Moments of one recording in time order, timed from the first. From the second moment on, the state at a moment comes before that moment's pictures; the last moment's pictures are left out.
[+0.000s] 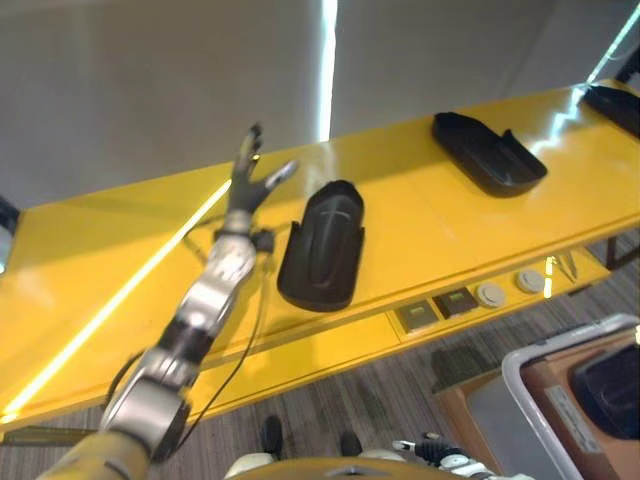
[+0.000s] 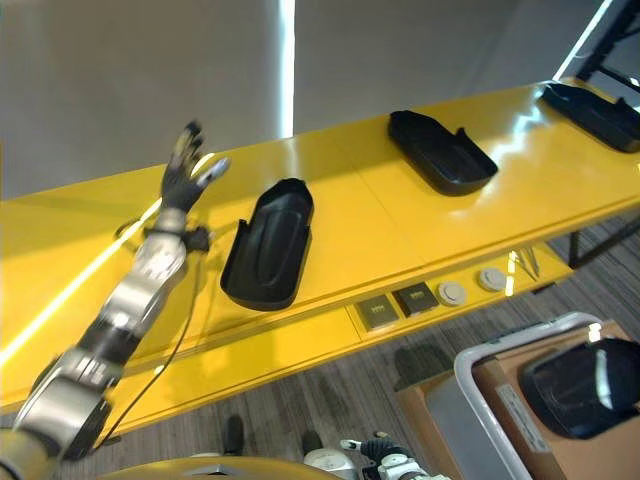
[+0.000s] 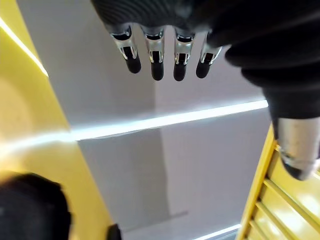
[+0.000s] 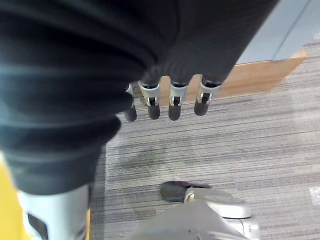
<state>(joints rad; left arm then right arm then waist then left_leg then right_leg) -0.36 0.34 -0.32 0.08 -0.19 -0.05 0.34 -0.08 -0.23 0.28 1.35 0.09 -0.02 -0.12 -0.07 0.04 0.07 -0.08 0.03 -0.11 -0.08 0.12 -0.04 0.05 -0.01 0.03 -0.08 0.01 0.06</state>
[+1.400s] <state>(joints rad) -0.10 0.38 -0.52 -0.04 -0.43 -0.02 -0.06 -0.07 -0.18 0.29 1.35 0.07 -0.02 -0.11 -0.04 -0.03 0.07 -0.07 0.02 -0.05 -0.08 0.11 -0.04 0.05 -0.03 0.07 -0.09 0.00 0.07</state>
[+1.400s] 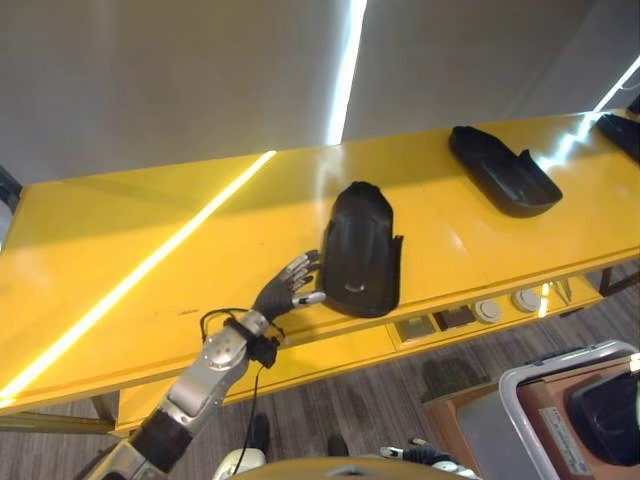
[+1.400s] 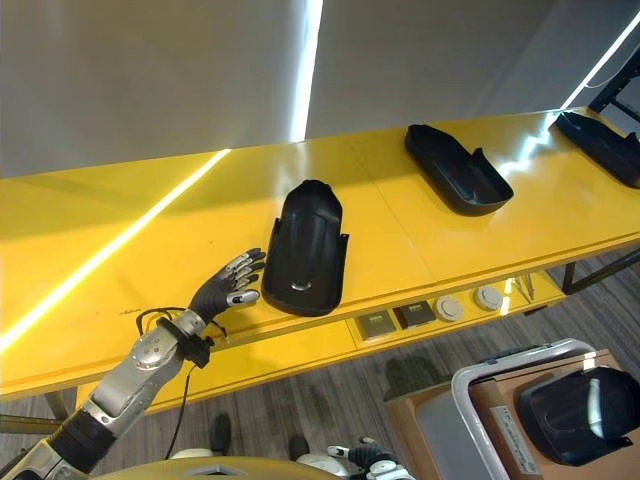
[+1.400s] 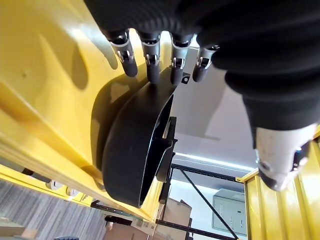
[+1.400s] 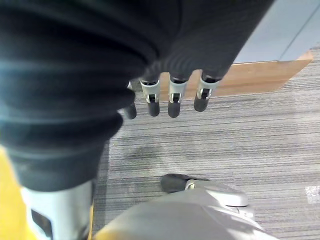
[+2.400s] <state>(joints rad) 0.11 0.72 -0.31 -0.45 -0.62 -0.10 -0.18 -0.04 -0.20 0.31 1.31 0.05 -0.03 -0.07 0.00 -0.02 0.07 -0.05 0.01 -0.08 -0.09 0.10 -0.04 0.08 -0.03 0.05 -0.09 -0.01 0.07</state>
